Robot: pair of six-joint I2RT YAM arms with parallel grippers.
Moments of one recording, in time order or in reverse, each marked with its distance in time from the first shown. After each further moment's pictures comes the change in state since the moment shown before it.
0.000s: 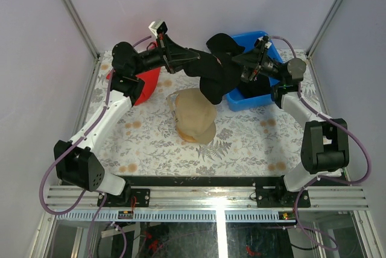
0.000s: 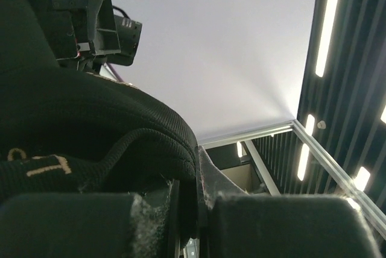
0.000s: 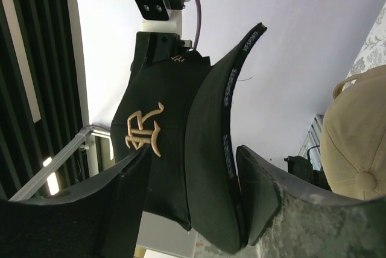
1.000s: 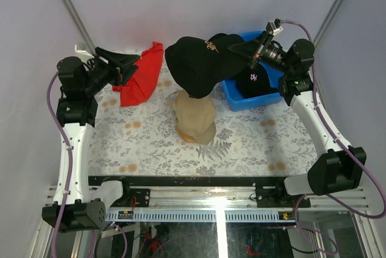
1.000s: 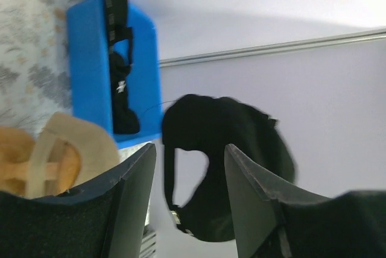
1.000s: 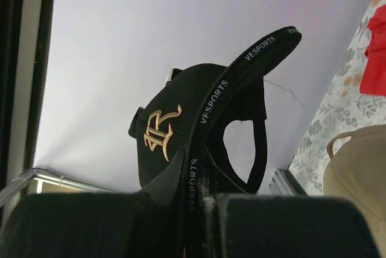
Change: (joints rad) left arm 0.430 -0.381 -0.051 -0.845 -0.340 0.529; right arm 0.062 -0.197 0.198 -0.658 0.230 -0.438
